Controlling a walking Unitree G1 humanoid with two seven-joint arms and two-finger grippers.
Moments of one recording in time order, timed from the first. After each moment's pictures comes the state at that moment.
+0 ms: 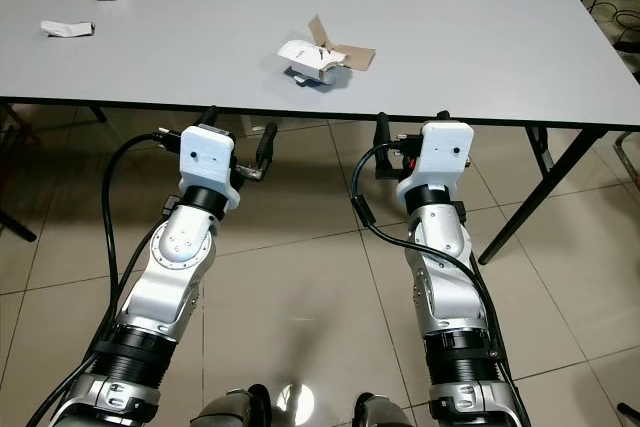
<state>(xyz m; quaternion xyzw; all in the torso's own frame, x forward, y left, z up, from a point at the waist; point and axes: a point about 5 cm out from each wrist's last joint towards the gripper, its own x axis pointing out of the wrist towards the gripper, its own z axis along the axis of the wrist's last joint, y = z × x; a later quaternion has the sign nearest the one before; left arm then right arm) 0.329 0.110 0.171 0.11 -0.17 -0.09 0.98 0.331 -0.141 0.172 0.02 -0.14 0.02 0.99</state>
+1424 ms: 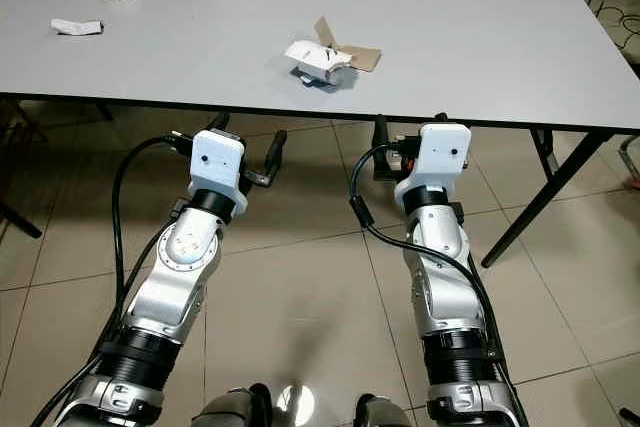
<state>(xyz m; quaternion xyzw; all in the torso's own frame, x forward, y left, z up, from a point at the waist) 0.328 0.104 0.165 0.11 -0.15 -0.11 0.98 0.331 -0.138 0.171 0.03 -0.14 0.03 0.99</state>
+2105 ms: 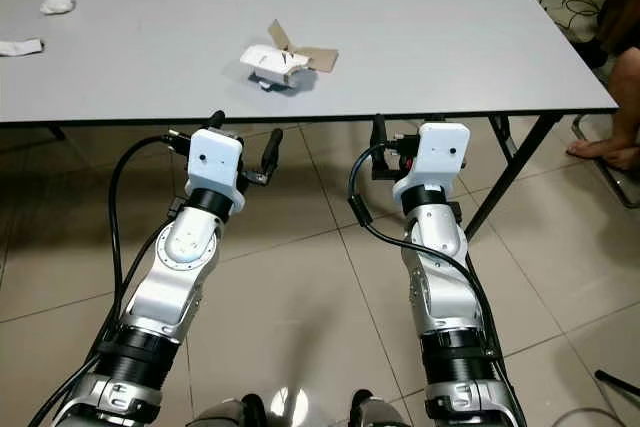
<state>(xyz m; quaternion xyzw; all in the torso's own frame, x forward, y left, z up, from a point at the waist) 0.329 0.106 0.166 0.12 -0.15 -0.10 0.98 0.332 -0.137 0.171 0.03 -0.14 0.03 0.99</state>
